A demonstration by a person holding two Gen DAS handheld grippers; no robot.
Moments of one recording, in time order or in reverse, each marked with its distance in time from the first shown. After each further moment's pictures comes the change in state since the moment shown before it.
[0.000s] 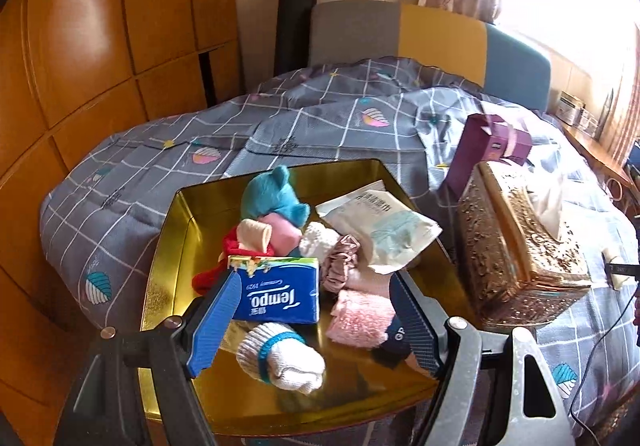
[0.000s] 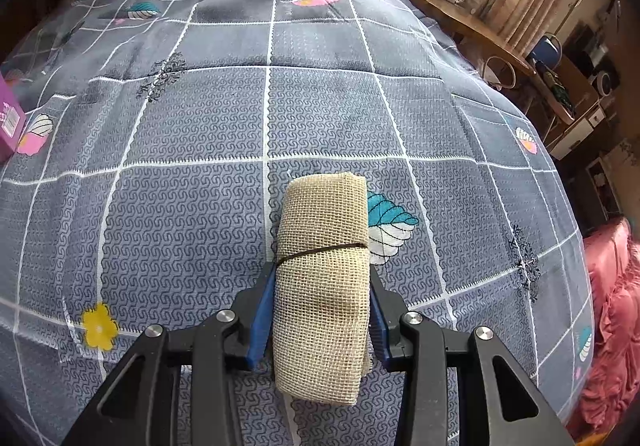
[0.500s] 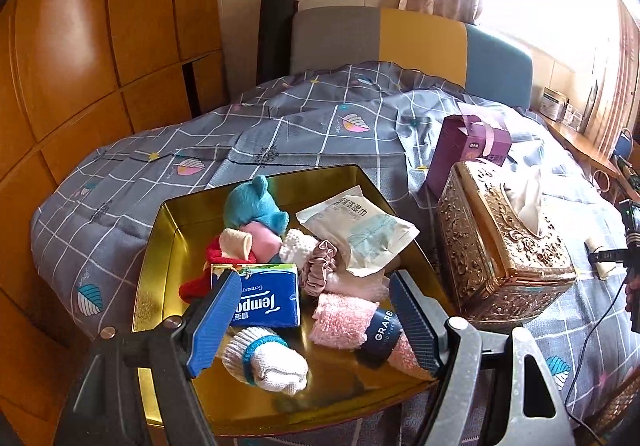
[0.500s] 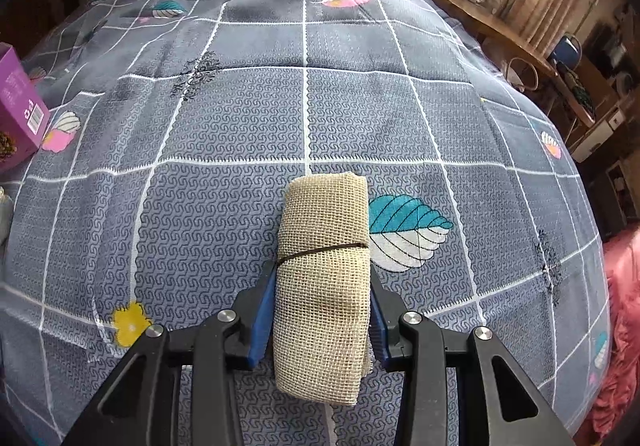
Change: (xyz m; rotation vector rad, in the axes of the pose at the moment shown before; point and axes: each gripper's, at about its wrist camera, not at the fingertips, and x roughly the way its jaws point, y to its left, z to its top) left arm -0.007 -0.009 0.001 0.033 -0.021 -0.049; right arm 0.001 0.011 0.004 0.030 0.030 0.097
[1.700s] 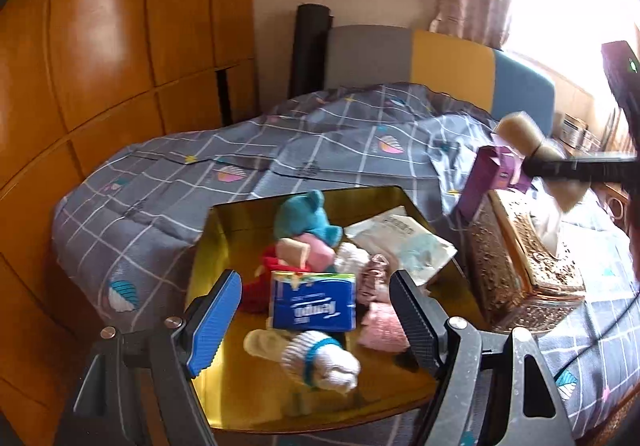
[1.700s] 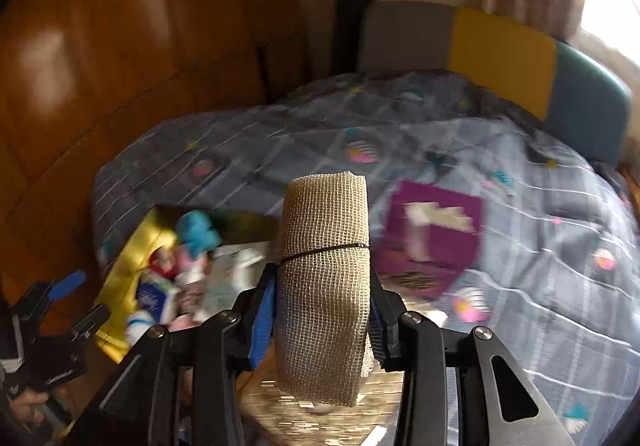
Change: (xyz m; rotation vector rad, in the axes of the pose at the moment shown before) left arm -0.022 0.044 0.000 -0.077 -0.054 0.074; right arm -0.216 0.335 -0.006 -0.600 -0.306 0.604
